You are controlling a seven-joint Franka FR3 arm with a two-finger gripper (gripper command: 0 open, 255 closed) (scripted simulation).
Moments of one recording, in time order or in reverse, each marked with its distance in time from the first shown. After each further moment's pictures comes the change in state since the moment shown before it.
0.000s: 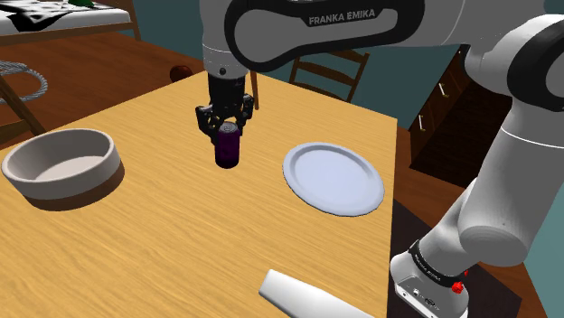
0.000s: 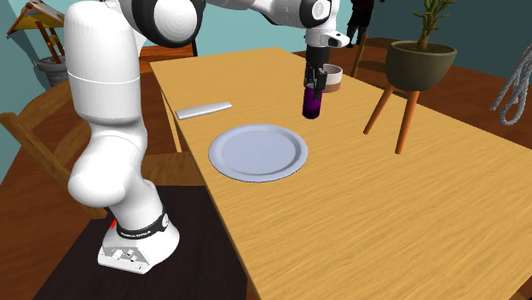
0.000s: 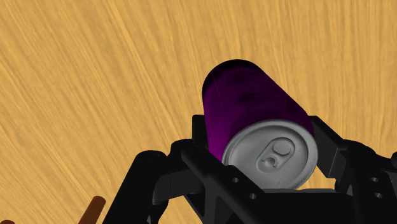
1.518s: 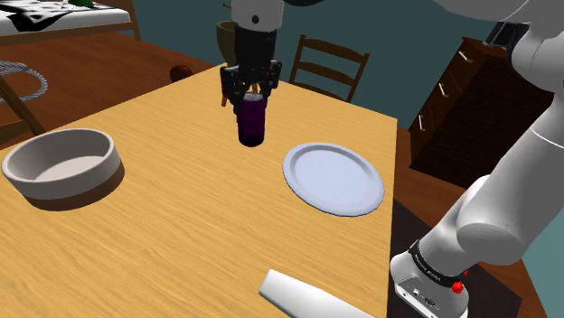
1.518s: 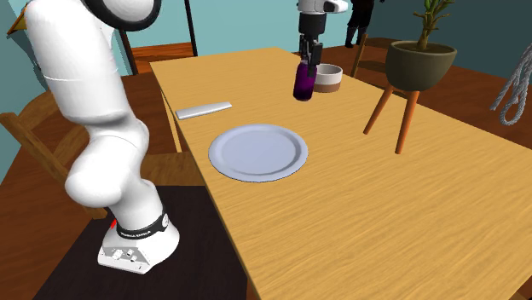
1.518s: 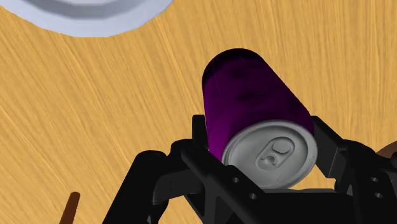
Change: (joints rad) arm -0.054 -0.189 -0.006 0.009 0.094 -0.176 -0.079
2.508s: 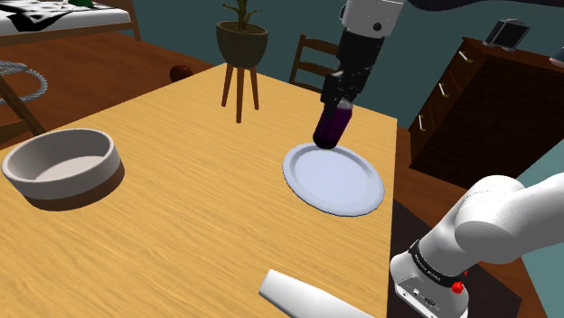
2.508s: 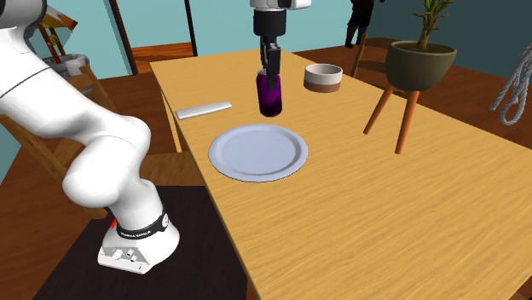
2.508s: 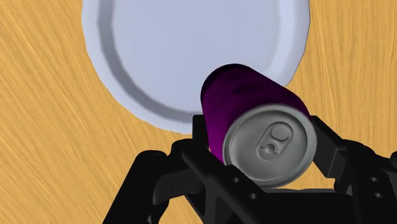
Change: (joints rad) arm -0.049 -0.603 -0.199 -0.523 0.181 -0.052 -0.297
